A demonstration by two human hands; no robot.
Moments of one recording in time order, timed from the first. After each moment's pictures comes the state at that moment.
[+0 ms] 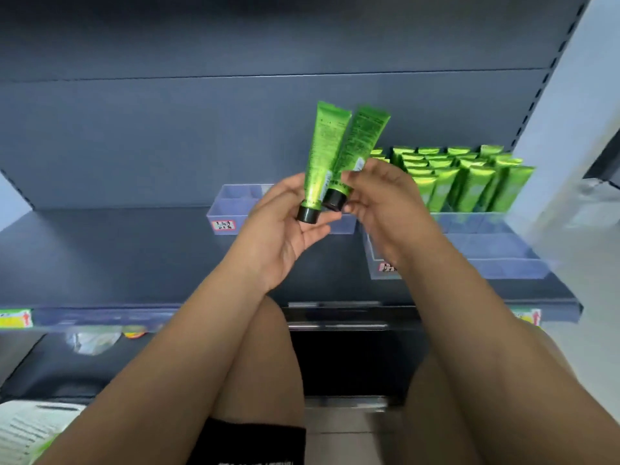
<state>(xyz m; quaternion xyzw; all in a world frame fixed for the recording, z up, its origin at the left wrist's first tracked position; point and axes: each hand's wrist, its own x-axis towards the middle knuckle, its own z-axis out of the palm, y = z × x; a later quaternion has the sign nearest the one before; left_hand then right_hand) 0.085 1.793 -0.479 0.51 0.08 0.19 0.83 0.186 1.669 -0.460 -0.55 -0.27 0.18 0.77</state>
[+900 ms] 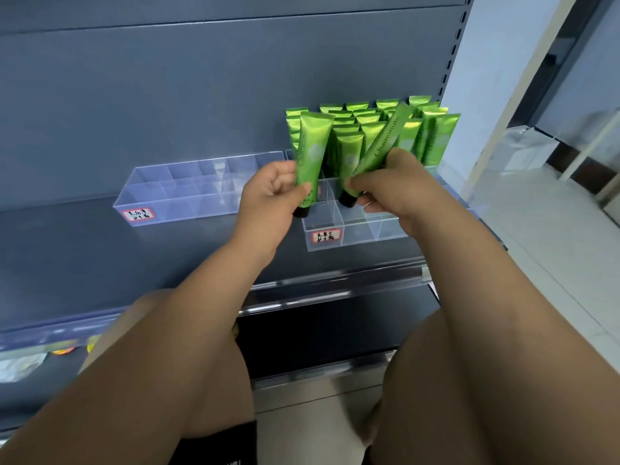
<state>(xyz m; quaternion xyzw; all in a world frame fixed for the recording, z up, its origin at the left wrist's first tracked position) 0.175 1.733 -0.531 0.69 0.14 0.25 0.66 0.272 1.569 -0.493 -0.80 -0.13 0.12 0.57</state>
